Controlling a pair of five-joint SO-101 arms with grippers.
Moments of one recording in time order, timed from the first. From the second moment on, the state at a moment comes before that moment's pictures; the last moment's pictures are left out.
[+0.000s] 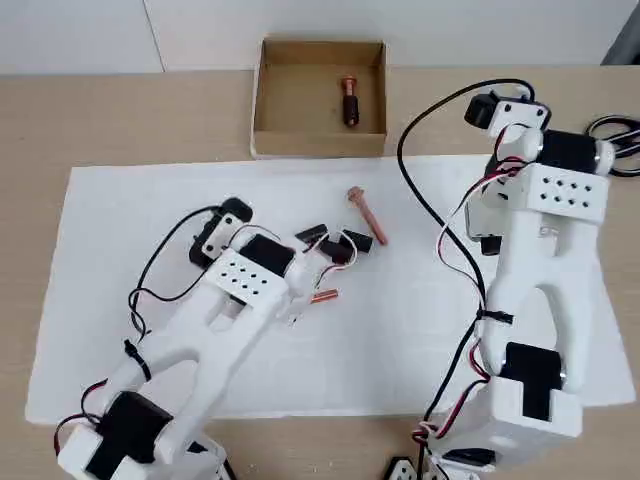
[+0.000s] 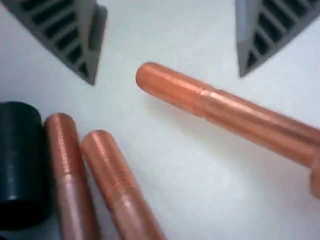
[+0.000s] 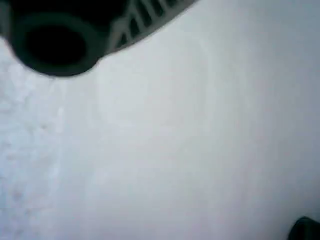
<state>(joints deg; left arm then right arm) 26.7 -7.6 31.3 65.4 90.2 9.1 5.0 -14.6 97.8 12.1</state>
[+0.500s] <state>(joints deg) 26.7 -7.6 39.5 60.1 90.2 9.1 5.0 -14.6 97.8 12.1</state>
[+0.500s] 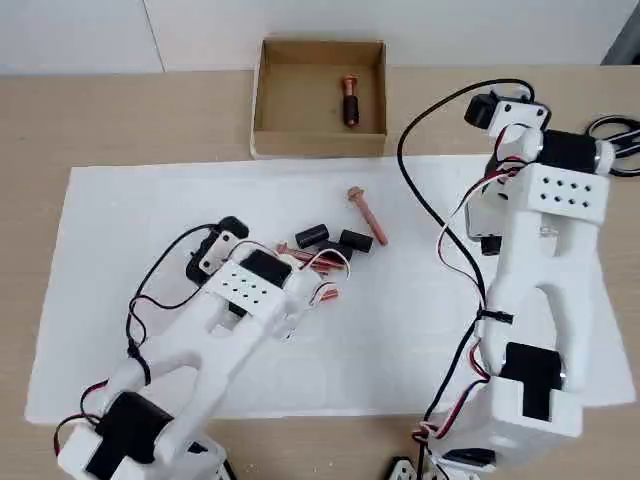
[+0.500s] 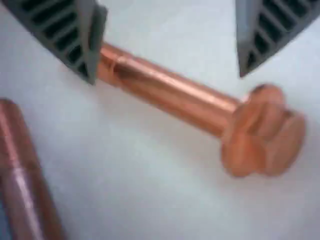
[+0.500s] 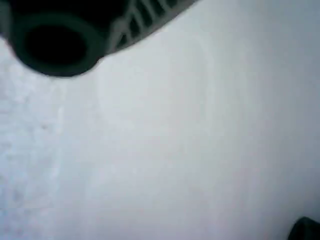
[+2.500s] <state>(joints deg) 26.5 -7.7 42.0 56.5 90.3 9.1 5.0 -14.6 97.8 11.1</state>
